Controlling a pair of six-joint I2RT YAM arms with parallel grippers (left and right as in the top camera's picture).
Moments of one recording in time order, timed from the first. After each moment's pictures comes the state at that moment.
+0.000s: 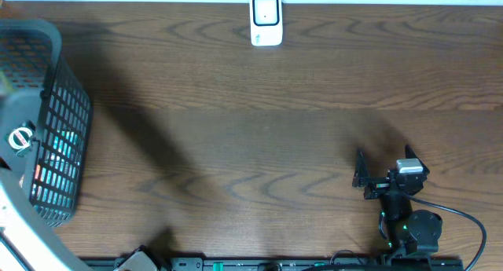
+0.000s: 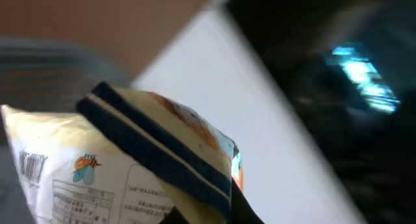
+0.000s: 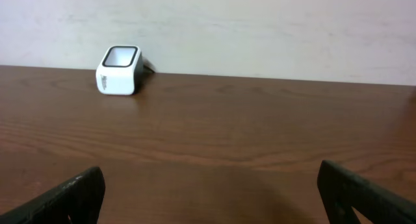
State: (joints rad) left arm 0.72 1.28 1.58 -0.48 0.29 -0.78; right arm 0.00 0.01 0.01 -0.07 -0.08 -0.02
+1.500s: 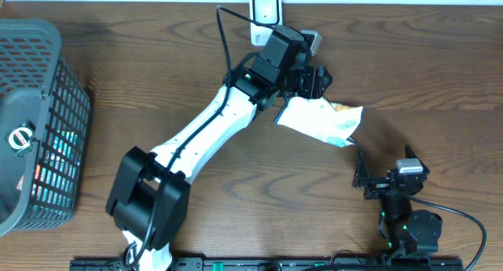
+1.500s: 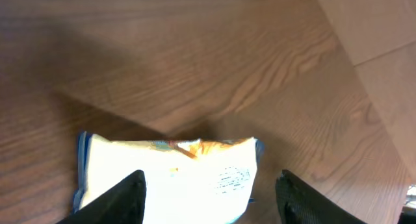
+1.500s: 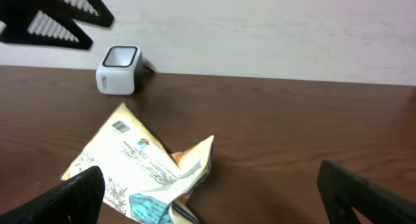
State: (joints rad) left arm -0.62 1.90 1.57 -0.35 0.36 -0.43; right arm 0.00 0.01 0.01 -0.07 -0.08 -0.02
